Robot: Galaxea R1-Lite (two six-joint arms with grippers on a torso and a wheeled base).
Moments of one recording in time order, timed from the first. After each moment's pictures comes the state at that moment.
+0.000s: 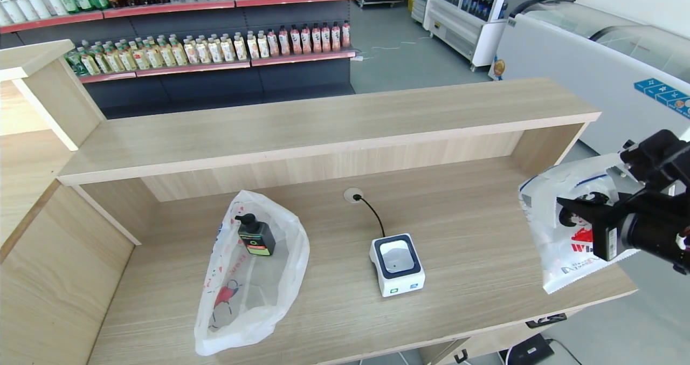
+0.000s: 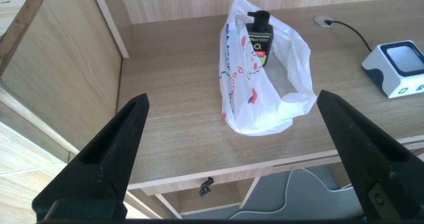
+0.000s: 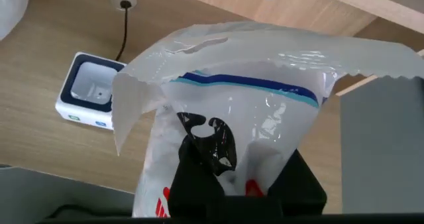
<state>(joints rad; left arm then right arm) 0.00 0.00 0.00 0.00 -0.02 0.00 0.15 1.28 -0.53 -0.56 0.09 -0.42</state>
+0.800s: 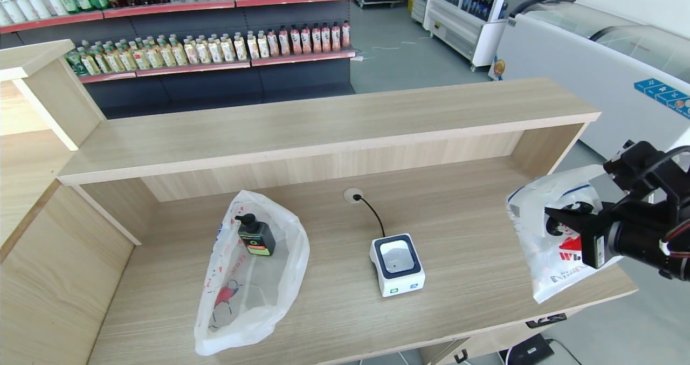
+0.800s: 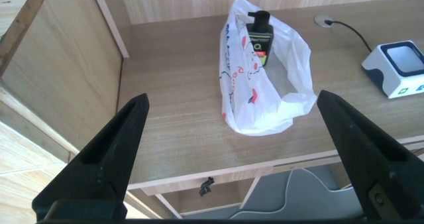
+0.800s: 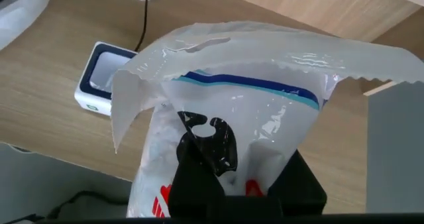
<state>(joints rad) 0.00 0.00 0.00 0.00 -0.01 0.00 0.14 1.33 -0.52 -0.58 0.17 -0.41</state>
